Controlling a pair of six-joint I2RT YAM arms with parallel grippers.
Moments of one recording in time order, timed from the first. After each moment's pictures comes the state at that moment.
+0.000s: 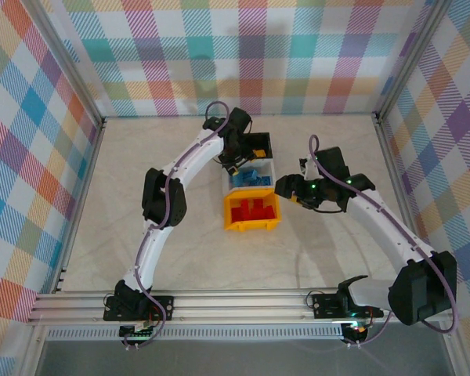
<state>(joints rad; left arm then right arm) -0.54 2.40 2.33 -1.16 0.16 -1.07 0.35 1.25 1.02 -0.68 -0.51 0.62</state>
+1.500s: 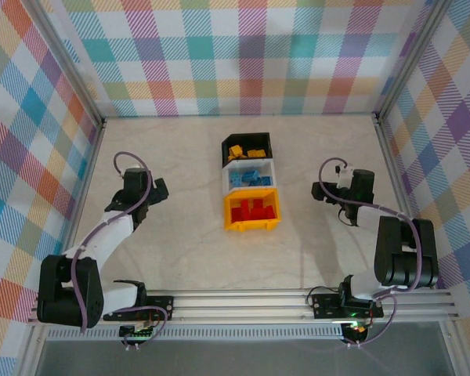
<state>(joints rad) -0.10 1.25 0.66 -0.15 -0.29 -0.34 -0.10 1.48 0.56 0.25 -0.36 0.07</state>
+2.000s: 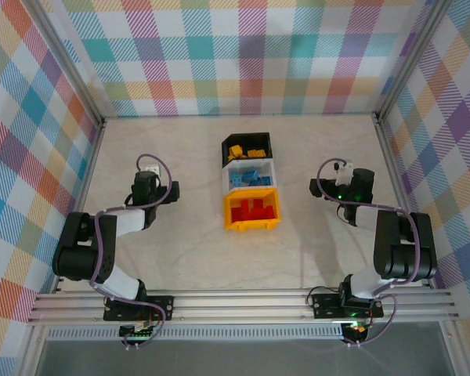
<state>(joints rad) -0.09 1.55 0.57 0.36 -0.13 -0.11 -0.10 1.53 0.55 0.41 -0.42 0.06</state>
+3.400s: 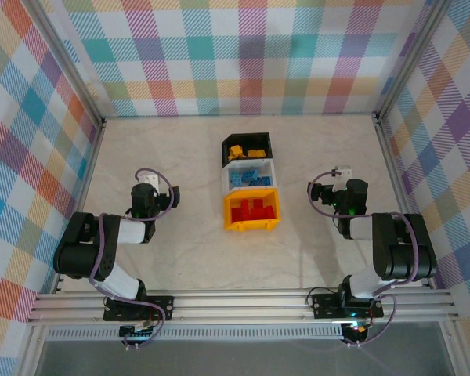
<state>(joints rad) -0.09 1.56 0.40 0.68 -0.11 -0.10 -0.02 1.53 0.40 0.71 -0.21 0.04</state>
